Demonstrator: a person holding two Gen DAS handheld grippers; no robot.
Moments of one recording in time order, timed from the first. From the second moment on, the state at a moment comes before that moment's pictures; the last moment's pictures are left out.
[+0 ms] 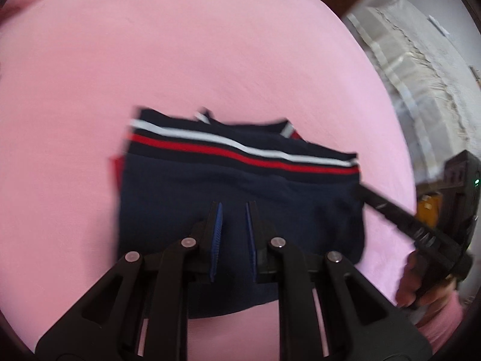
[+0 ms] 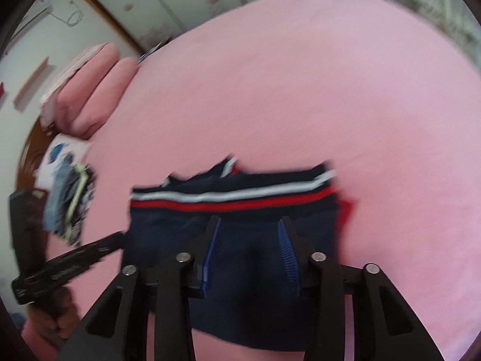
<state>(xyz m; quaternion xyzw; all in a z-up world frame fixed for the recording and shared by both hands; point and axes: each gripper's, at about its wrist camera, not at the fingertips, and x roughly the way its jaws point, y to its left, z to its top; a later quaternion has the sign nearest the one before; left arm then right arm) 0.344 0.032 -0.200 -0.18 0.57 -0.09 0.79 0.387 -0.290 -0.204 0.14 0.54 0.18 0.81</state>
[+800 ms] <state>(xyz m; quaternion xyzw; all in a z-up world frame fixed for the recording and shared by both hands) 0.393 -0.023 -0.275 -0.14 0.54 0.02 0.83 0.420 -0.292 -0.265 0.11 0.54 0.13 0.83</state>
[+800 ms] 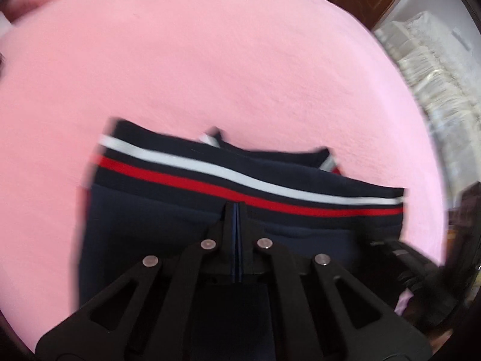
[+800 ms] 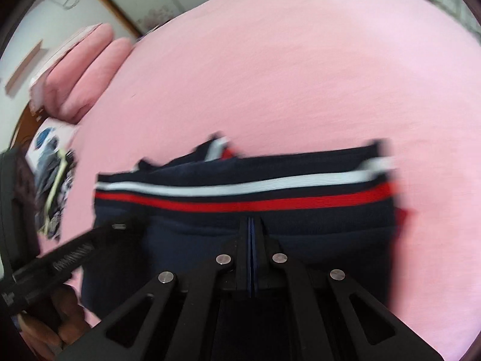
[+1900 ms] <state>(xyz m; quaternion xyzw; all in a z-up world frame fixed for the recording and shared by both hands) 0.285 -0.013 -0.308 -0.21 0.58 0.08 0.79 0.299 -0.306 -0.254 0.13 0.59 0.13 0.78</state>
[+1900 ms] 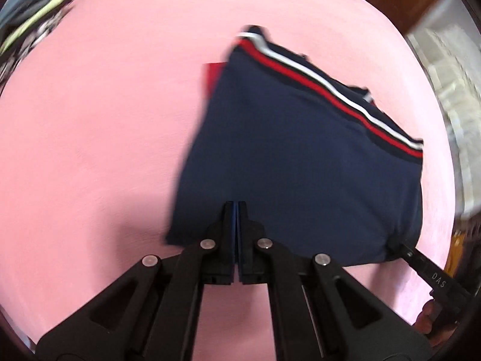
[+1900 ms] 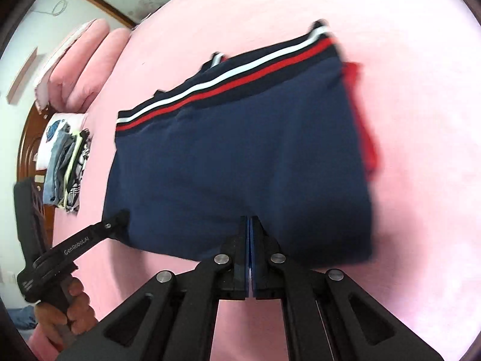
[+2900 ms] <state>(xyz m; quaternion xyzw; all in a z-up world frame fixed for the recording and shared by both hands) 0.210 -0.011 -0.315 -0.39 0.57 0.16 0.70 0.335 -0.231 -0.261 0.11 0.58 0.15 0.79</state>
